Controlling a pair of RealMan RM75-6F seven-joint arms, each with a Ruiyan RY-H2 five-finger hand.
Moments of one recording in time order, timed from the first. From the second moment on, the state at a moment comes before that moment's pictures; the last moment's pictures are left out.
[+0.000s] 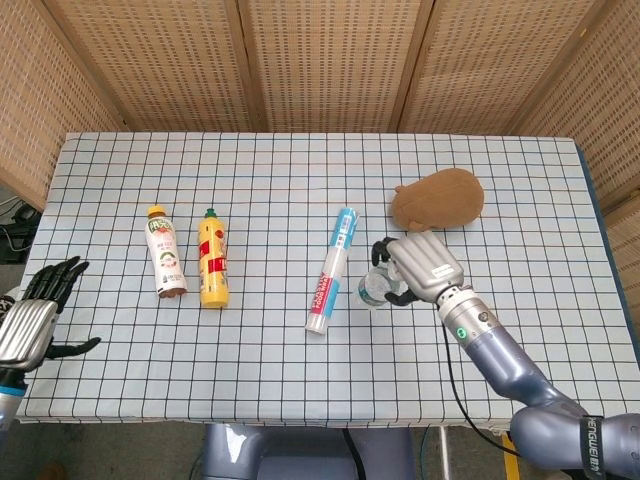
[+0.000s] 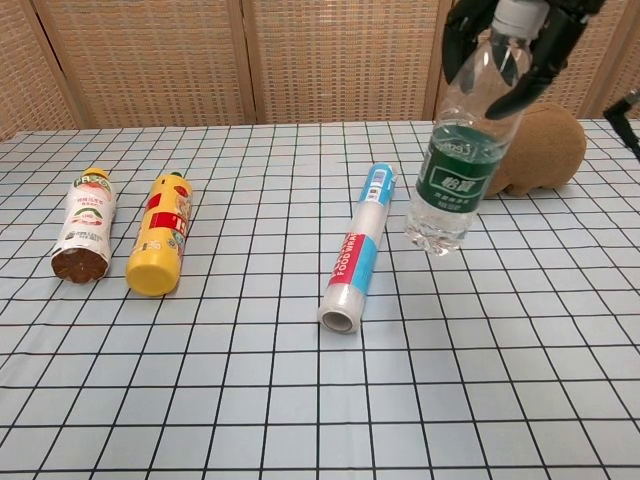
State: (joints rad) left arm -0.21 -1.06 -0.05 -1.66 1.52 1.31 -0.15; right arm 1.01 -0.88 0.25 -2.17 -0.58 0.91 -0.51
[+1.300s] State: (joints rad) left arm -0.85 -1.52 -0.20 -1.38 1.50 0.86 -0.92; right arm 1.52 -1.15 0.38 -2.01 0.01 1.08 -0.74
